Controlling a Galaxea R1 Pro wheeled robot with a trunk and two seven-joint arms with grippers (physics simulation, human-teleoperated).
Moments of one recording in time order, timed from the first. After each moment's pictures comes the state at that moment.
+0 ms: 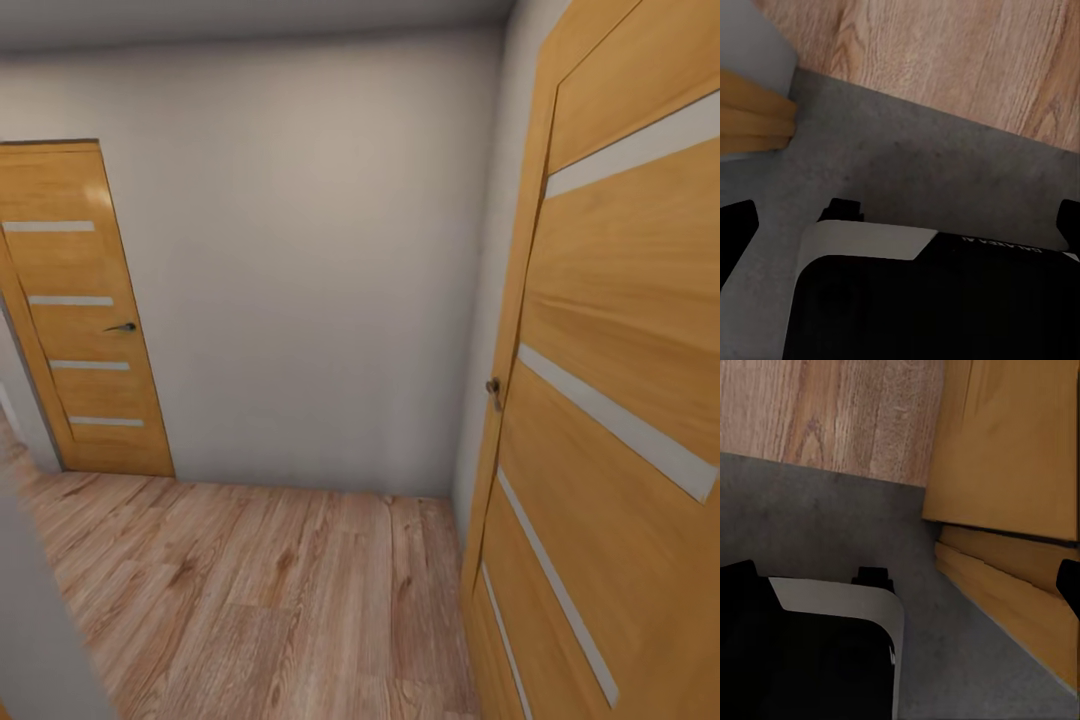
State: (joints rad) left arm -0.23 -0.02 -0.23 0.00 0.44 -0.05 -0.01; right arm -0.21 -0.04 0.16 0.03 -0.07 -0.14 -0.02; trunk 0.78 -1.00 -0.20
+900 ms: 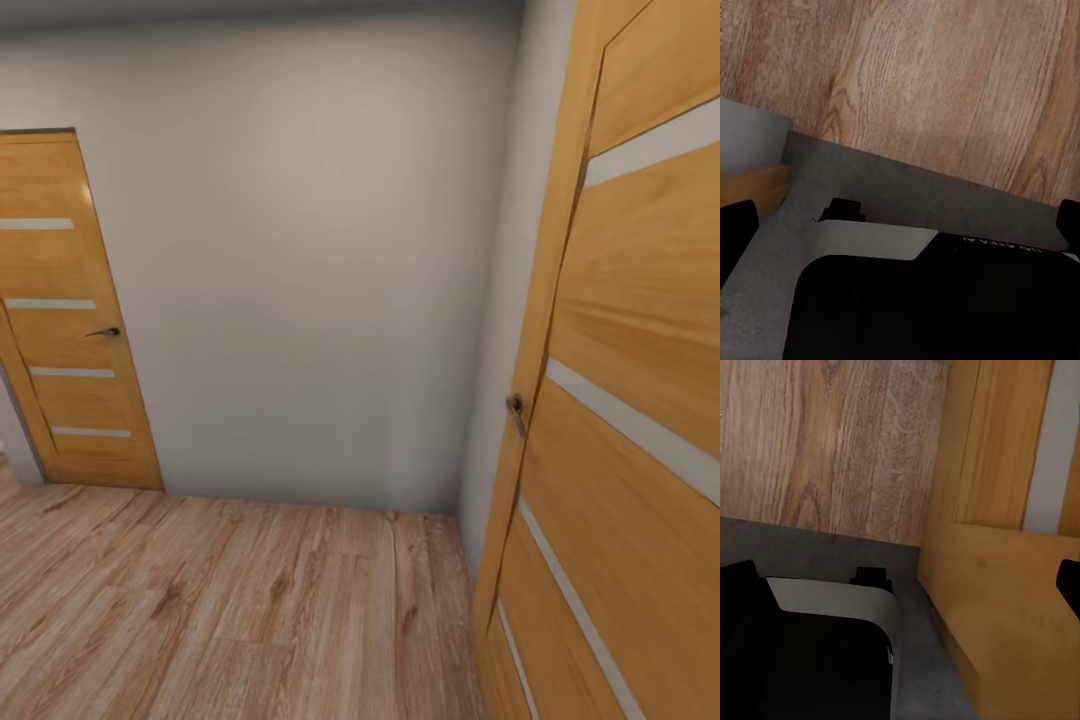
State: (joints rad) left arm -0.23 -0.02 -0.23 0.00 0.44 -0.05 -0.01; right arm -0.21 -0.04 0.16 0.03 -0.07 -0.14 -0.02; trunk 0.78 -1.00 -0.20
